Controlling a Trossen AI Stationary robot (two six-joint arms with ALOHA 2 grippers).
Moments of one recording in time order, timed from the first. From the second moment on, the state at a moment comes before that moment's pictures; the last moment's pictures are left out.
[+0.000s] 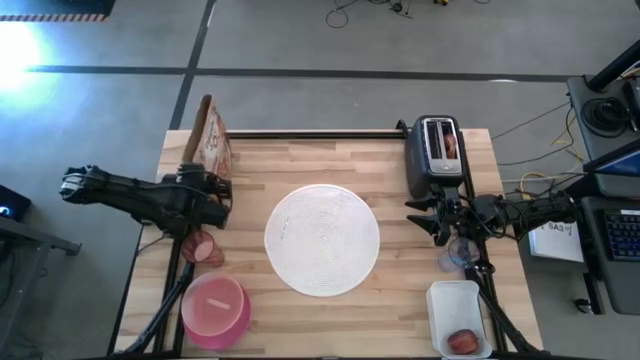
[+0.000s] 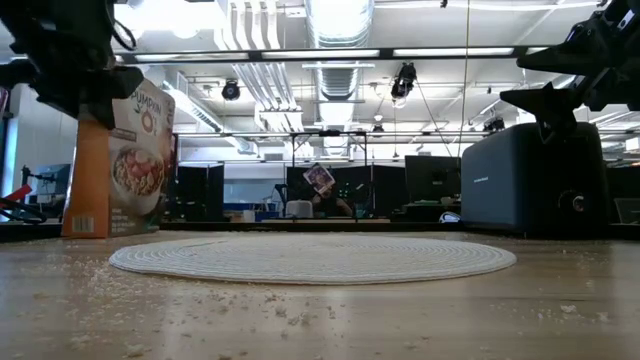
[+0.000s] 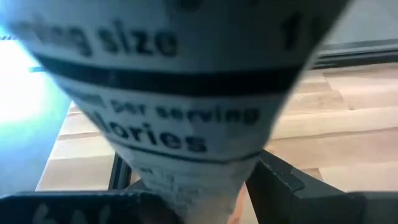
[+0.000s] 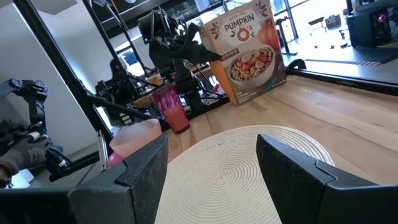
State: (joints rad) left arm -0.15 0.94 0.74 -1.53 -0.94 -1.73; right arm 0.15 0.04 0.01 0.06 0.24 0.39
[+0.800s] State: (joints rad) left arm -0.15 0.93 0.83 -1.57 -0.87 -1.64; right arm 0.15 0.04 0.01 0.06 0.24 0.39
